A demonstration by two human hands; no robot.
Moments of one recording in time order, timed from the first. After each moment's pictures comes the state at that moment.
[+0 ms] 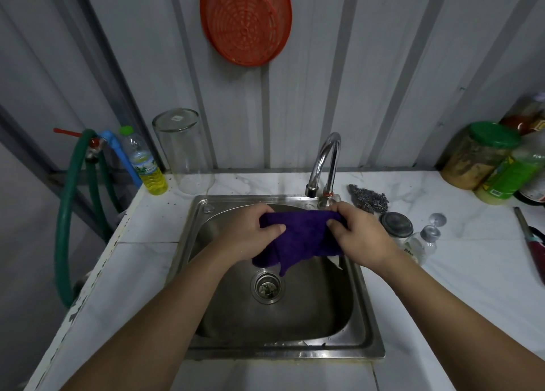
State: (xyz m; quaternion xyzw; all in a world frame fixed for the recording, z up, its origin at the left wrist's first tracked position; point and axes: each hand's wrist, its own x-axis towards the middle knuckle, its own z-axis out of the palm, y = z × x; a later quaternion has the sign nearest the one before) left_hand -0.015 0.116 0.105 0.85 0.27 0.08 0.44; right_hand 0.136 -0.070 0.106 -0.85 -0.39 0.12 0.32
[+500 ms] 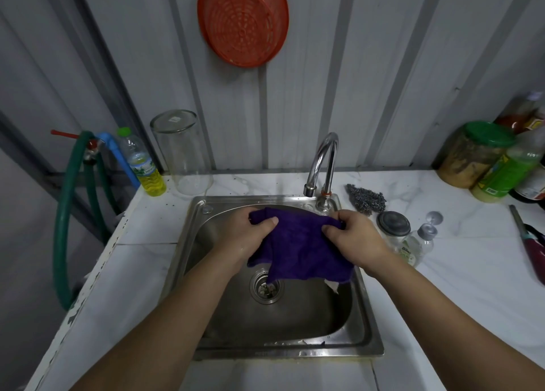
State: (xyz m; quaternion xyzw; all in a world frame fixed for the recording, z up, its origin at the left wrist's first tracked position) left_hand -0.014 0.107 0.097 0.68 0.38 0.15 0.61; right_hand 0.134 -0.062 0.091 -0.86 -0.26 0.20 0.40
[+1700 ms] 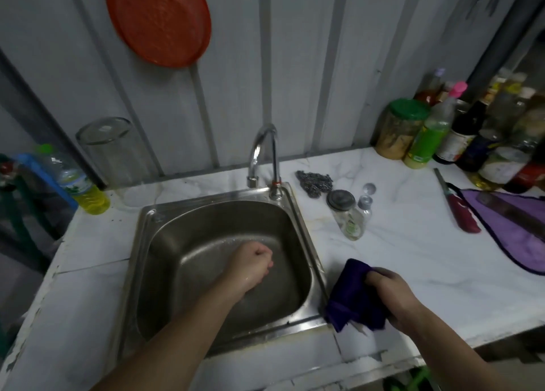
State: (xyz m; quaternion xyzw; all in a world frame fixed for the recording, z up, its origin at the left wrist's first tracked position) left_hand 0.014 0.027 0.036 0.76 0.36 -0.02 0.54; right_hand 0.123 -0.244 -0.013 -0.77 0.11 0.29 0.56
